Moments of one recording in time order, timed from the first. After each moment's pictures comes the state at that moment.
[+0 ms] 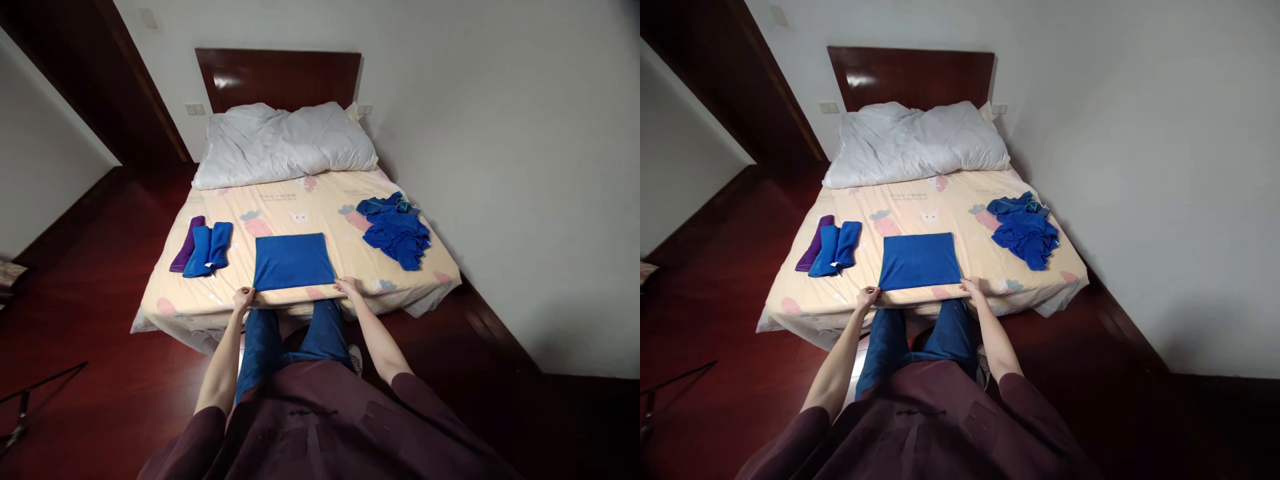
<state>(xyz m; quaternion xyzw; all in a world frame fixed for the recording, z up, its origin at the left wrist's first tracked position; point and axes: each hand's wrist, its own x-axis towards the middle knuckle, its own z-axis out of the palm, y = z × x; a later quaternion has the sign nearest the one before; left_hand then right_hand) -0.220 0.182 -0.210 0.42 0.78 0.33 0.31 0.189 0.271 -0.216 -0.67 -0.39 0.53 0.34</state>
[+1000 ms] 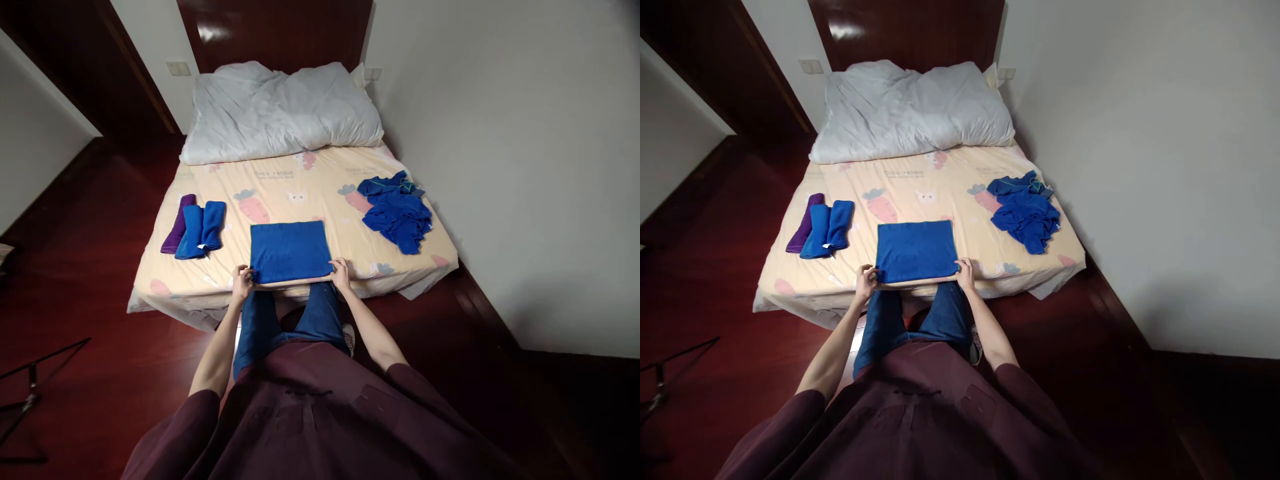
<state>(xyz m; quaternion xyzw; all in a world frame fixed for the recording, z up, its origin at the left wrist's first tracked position) -0.211 0.162 -0.219 0.58 0.72 0.33 0.20 0.194 0.247 -0.242 -0.60 -0.66 0.27 0.37</state>
